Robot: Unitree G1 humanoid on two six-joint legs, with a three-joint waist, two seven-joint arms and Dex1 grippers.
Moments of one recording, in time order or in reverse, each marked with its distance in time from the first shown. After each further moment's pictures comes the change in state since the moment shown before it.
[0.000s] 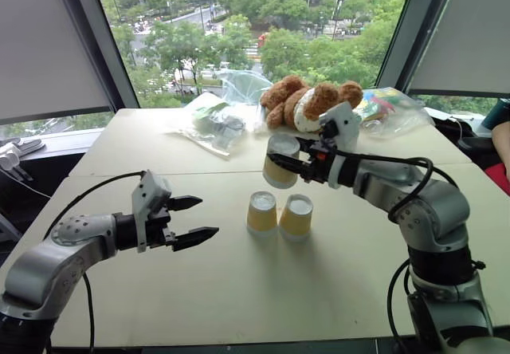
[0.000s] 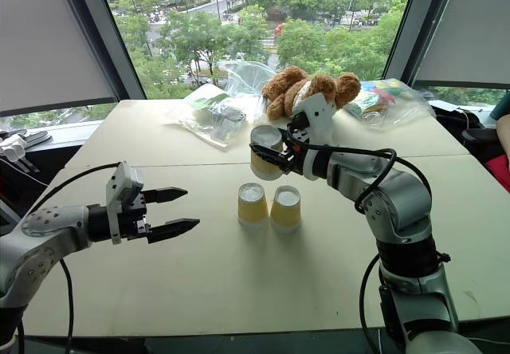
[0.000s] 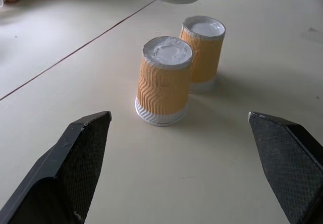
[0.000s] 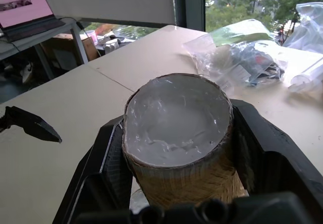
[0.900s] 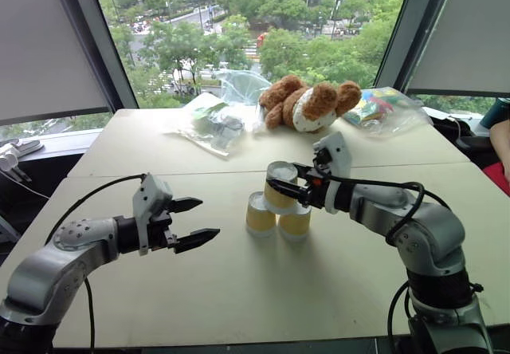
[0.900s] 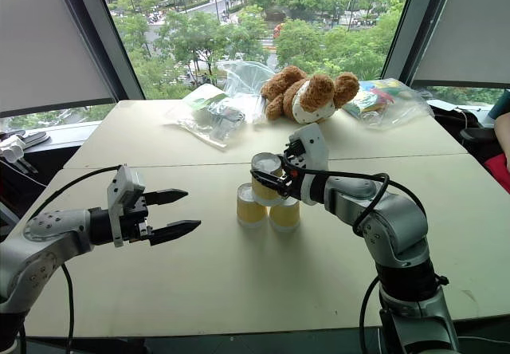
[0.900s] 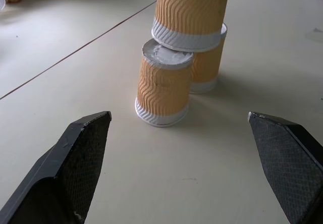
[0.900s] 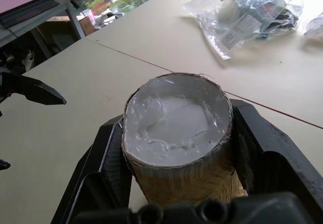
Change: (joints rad) left arm 0.011 -0.017 -0.001 -0.008 0.016 -0.013 0.016; right arm 0.110 0.020 0.003 -0.074 0.030 0.068 -0.045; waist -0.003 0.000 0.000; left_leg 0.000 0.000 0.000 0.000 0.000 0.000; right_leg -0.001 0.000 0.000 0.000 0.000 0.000
